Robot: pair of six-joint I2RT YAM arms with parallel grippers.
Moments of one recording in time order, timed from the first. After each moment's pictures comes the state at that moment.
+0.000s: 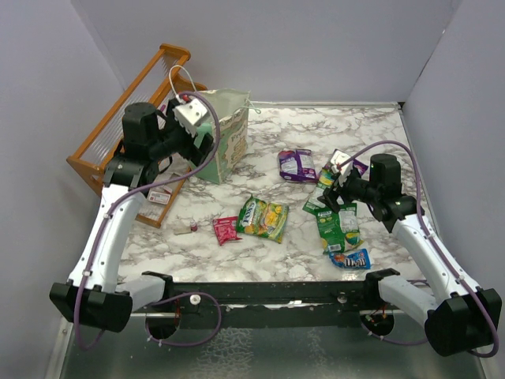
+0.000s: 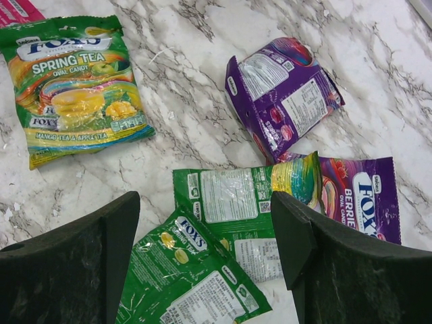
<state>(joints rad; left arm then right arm) -0.19 1.20 1.38 -0.48 0.49 0.41 0.19 0.99 0.75 -0.34 -0.57 -0.57</state>
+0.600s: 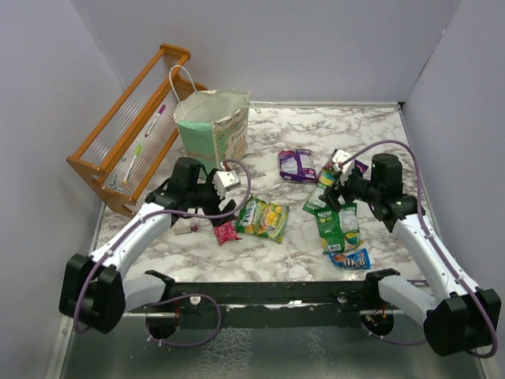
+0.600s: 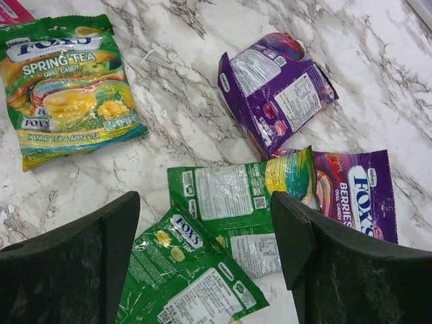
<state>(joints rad) -0.39 1.13 0.77 -0.41 0.61 0.48 0.18 0.99 0.75 -0.33 -0.57 -0.56</state>
